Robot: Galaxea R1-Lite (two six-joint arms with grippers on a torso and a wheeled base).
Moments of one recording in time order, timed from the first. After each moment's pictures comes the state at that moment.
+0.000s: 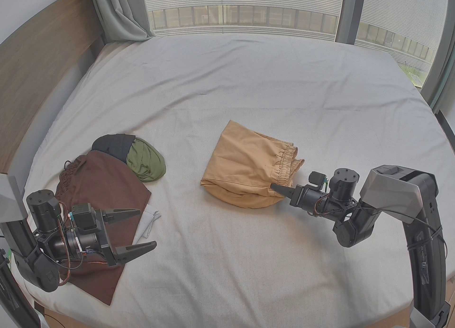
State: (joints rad) left arm -0.02 1.97 -0.15 -1.55 -0.98 0.12; right arm 0.28 2.58 -1.07 -1.42 0.61 0.63
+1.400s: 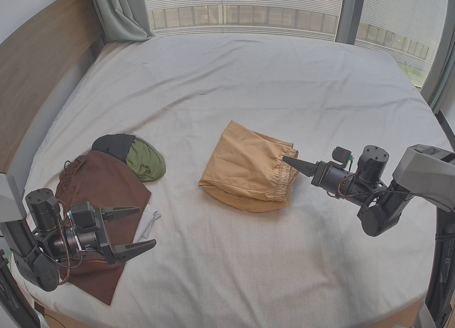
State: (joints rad) left arm -0.02 1.96 -0.16 -1.55 -0.98 0.11; right arm 0.25 2.30 -0.88 -1.44 0.61 0.61
